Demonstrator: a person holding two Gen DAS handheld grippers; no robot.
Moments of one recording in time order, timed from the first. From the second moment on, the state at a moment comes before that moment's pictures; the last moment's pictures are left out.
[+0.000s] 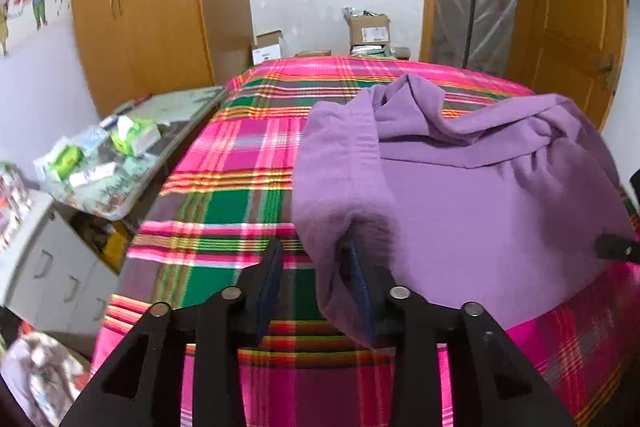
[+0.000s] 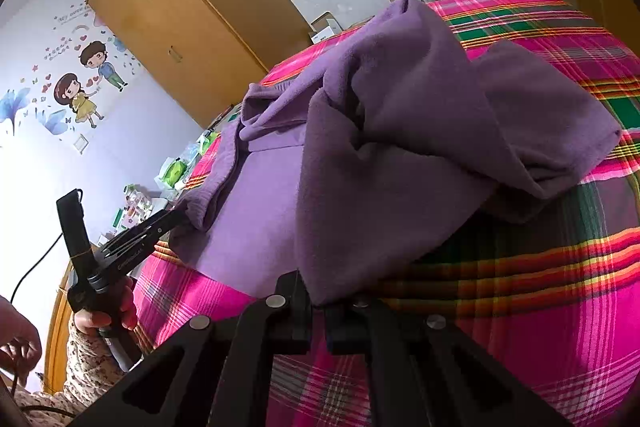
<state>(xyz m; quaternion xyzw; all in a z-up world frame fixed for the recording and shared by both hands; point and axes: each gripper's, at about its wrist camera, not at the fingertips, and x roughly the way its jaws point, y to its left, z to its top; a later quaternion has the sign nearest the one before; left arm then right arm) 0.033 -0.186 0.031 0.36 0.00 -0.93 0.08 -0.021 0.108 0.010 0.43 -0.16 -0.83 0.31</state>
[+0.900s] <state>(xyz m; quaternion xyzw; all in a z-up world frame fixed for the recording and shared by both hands) 0.051 -0.202 0.043 0.34 0.09 -0.93 0.08 0.001 0.117 0.039 0.39 -0.15 -0.85 0.32</state>
